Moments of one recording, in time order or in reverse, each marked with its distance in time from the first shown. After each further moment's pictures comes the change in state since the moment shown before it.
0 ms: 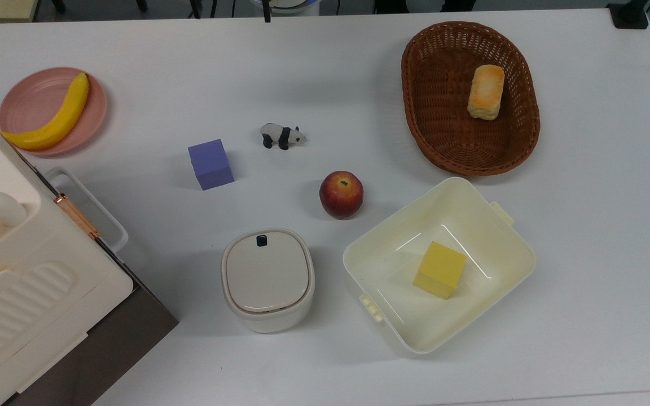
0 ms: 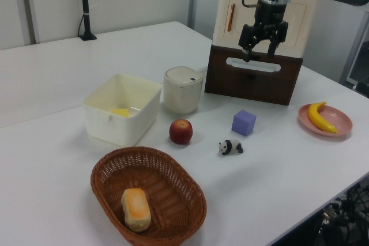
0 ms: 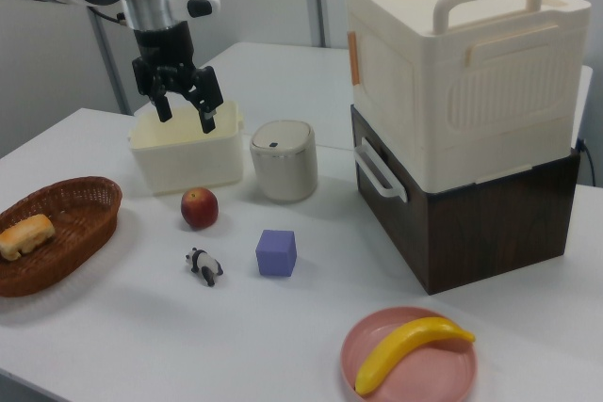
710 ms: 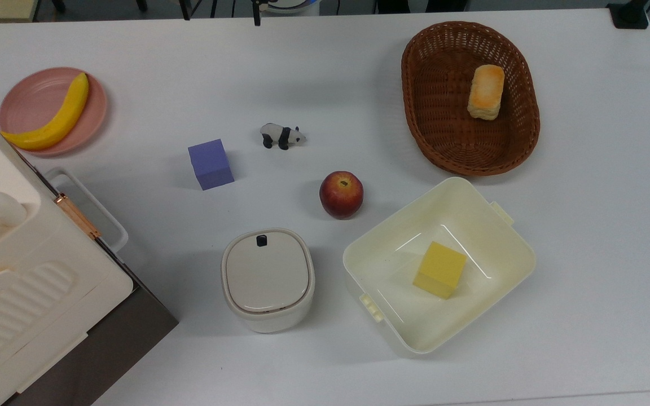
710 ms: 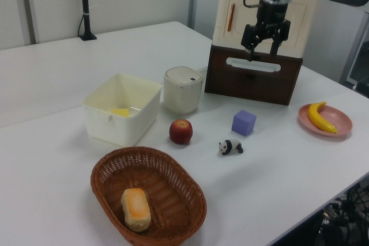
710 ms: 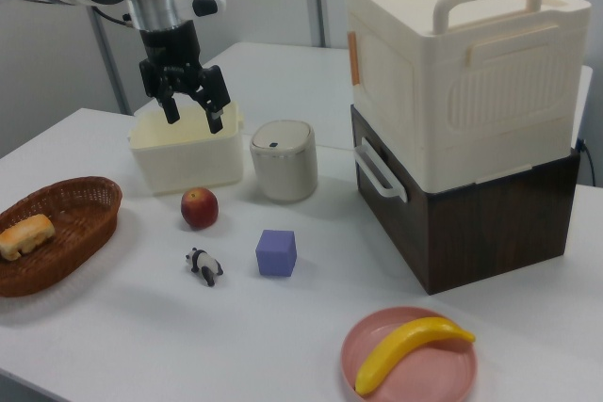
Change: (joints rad) arm -0.005 0.014 -0.001 0.013 -0.034 0.000 0.000
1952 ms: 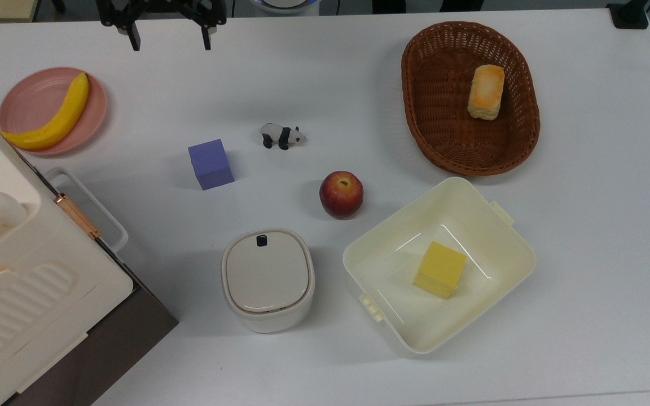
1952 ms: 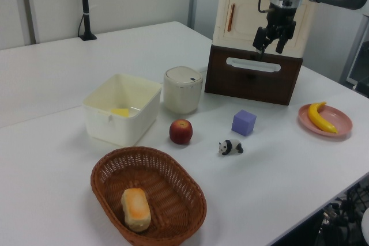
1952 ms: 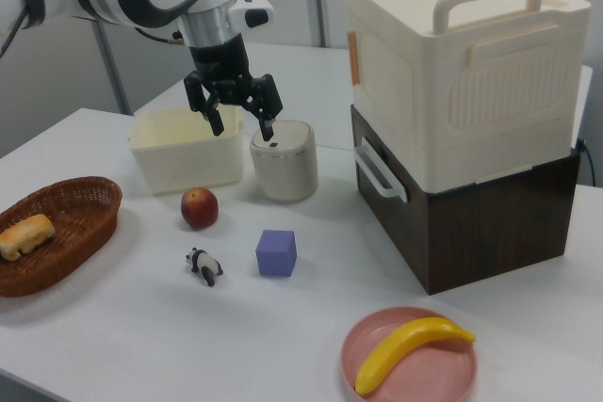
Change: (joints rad) arm -0.278 0.054 0.172 -0.007 -0.011 0.130 -0.245
